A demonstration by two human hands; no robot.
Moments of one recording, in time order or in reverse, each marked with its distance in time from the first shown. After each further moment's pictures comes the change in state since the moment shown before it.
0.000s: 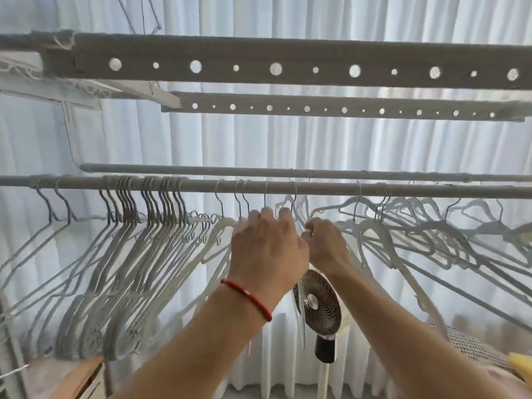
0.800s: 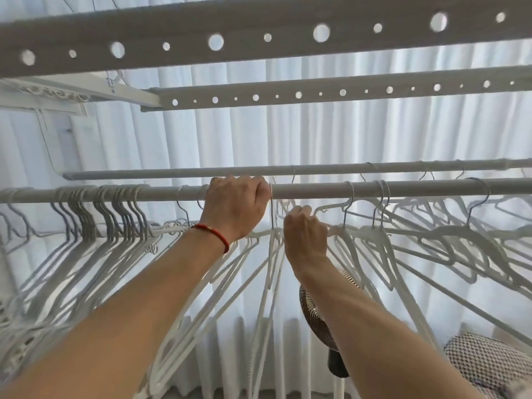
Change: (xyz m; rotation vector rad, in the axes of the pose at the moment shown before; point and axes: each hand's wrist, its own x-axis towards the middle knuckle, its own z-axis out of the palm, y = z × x) left_hand 0.127 -0.031 0.080 -0.005 0.040 0.039; right_hand 0.074 0.015 0.047 -0.425 0.149 -0.206
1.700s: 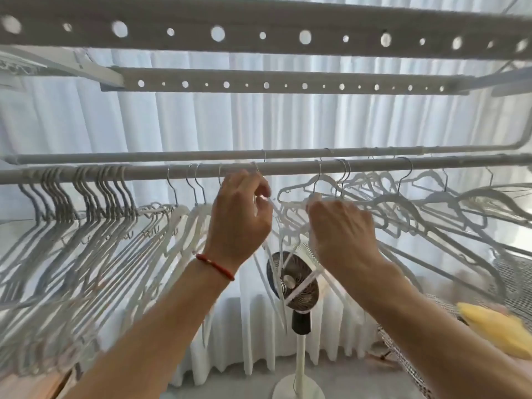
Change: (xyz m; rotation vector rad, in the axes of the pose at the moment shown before) left_hand -0.091 0.039 -0.043 -0.594 0.303 0.162; right_hand -0.124 0.025 -0.166 -0.126 -0.053 -0.058
